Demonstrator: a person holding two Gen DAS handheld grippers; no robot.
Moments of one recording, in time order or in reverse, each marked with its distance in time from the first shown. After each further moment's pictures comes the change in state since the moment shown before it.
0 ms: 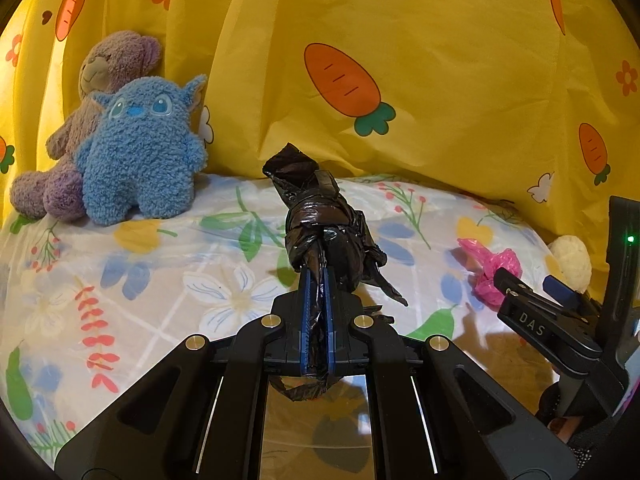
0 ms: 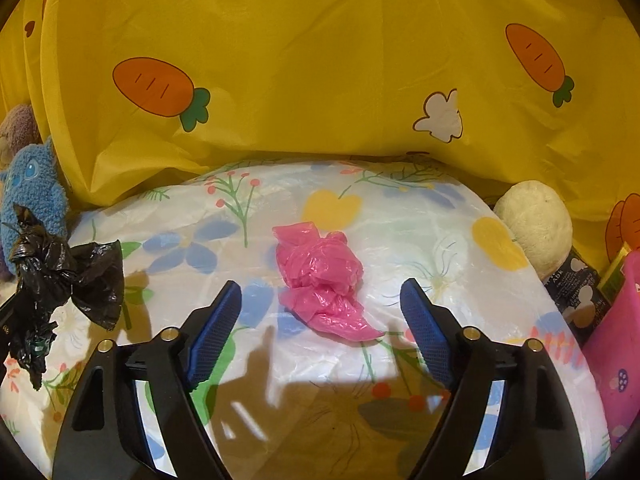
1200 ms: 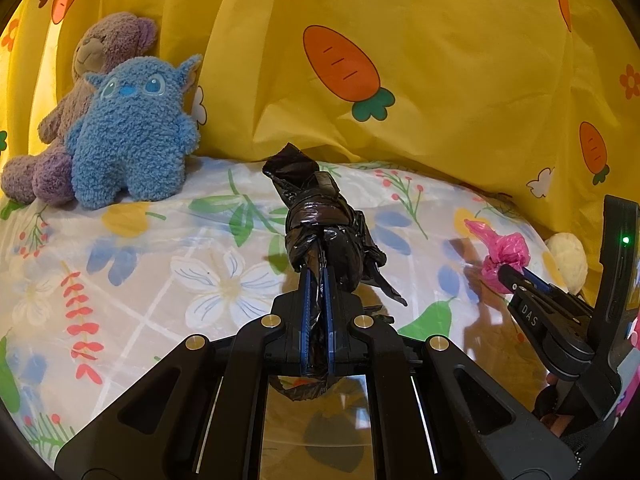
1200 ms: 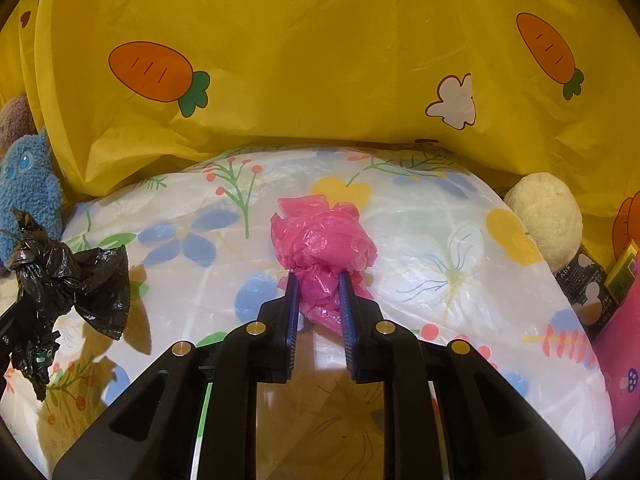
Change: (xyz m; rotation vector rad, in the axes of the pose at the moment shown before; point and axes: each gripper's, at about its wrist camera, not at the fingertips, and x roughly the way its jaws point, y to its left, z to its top) left arm 0.010 0.001 -0.007 -0.021 0.042 -0.029; right arm 0.004 0.006 -0.002 -0.026 -0.003 -0.008
